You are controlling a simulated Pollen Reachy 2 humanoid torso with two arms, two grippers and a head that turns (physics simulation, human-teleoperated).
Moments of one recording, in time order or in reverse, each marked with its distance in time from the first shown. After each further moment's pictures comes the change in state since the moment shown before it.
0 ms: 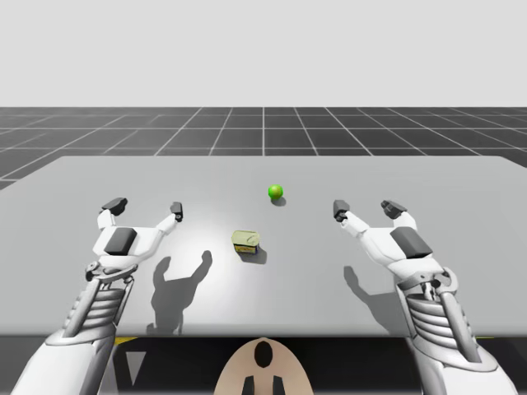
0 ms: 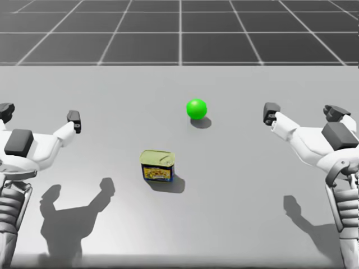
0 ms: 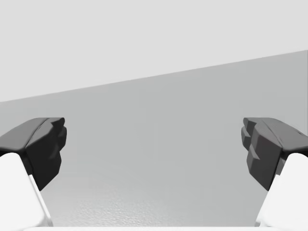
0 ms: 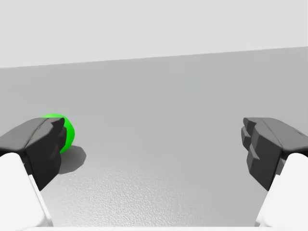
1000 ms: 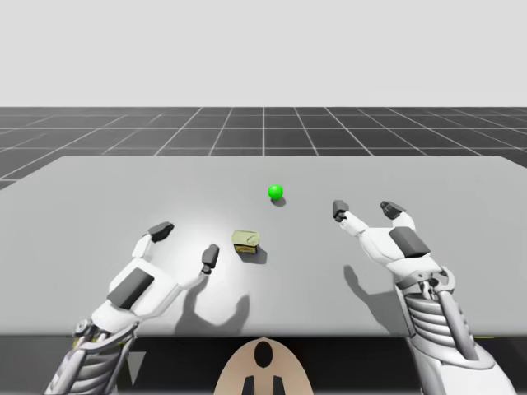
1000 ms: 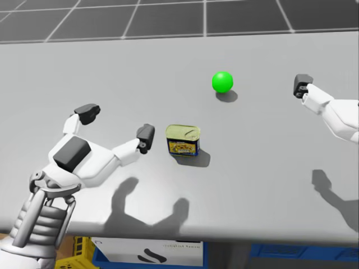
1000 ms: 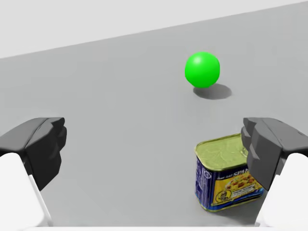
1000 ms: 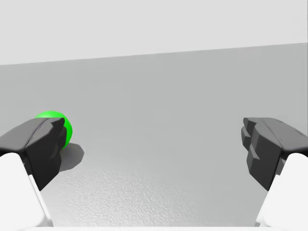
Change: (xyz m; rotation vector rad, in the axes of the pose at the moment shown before) left arm 0.025 -0.044 0.078 -0.491 0.024 0.200; right arm -0.002 -0.001 -0.002 -0.005 0.009 0.000
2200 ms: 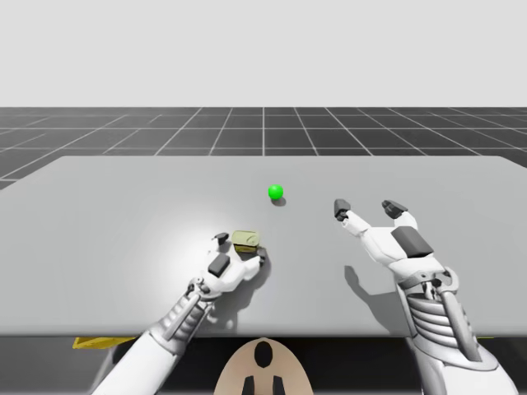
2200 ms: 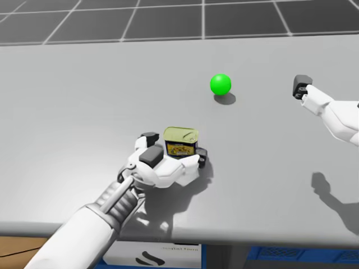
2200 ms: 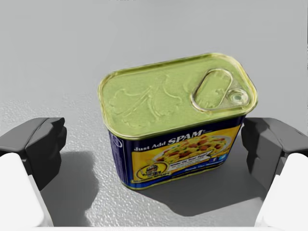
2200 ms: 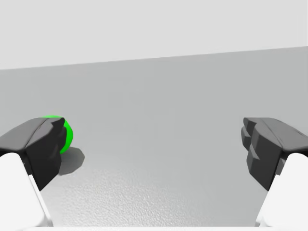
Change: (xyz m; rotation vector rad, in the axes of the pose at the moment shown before) left arm -0.075 -0.067 -0.097 -0.001 0.343 0.059; right arm 0.003 -0.001 0.001 0.000 -0.010 -0.004
